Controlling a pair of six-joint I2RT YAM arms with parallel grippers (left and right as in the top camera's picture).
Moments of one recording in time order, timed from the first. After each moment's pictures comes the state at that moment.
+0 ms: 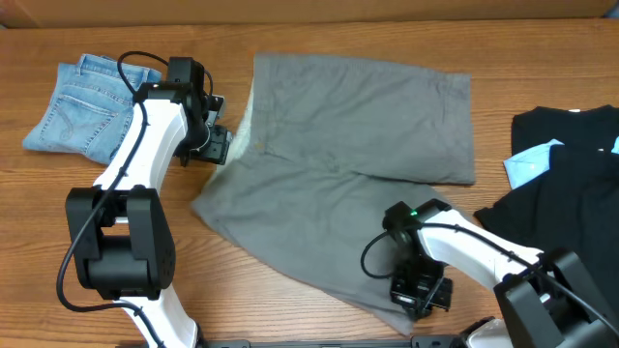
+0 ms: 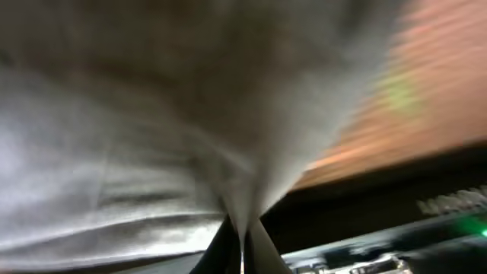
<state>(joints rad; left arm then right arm) -0.03 1.95 1.50 -0.99 -0.01 0.14 0.52 1.58 0.68 -1.18 -0.26 0.82</state>
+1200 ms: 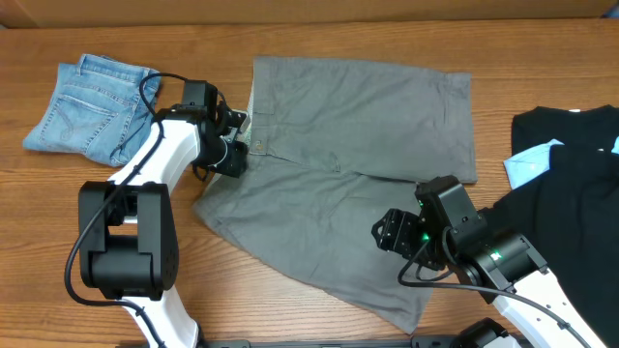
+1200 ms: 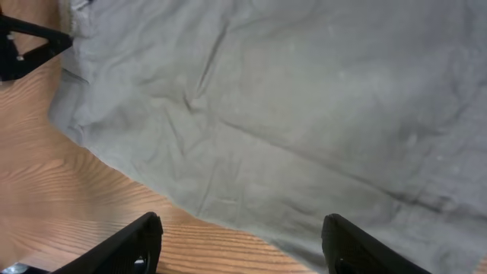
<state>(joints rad) -0.07 1.95 1.30 -0.73 0.21 0.22 0.50 1.00 0.82 -0.91 -0.21 0.85</state>
